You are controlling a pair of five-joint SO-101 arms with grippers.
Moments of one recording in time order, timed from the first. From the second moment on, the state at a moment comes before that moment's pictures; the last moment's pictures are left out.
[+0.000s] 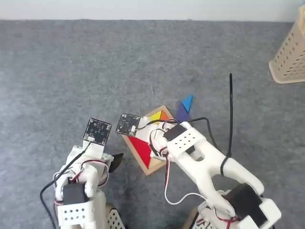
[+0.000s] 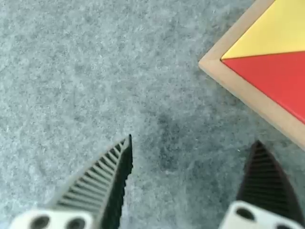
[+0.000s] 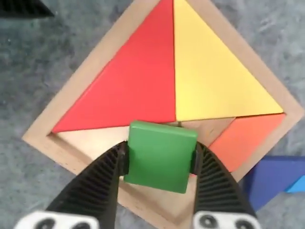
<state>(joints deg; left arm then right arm) -13.0 -103.6 96.8 73.1 -18.3 -41.1 -11.6 46.6 46.4 37.8</state>
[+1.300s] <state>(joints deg) -13.0 -103.6 96.8 73.1 -18.3 -37.1 -24.0 46.6 55.3 33.5</state>
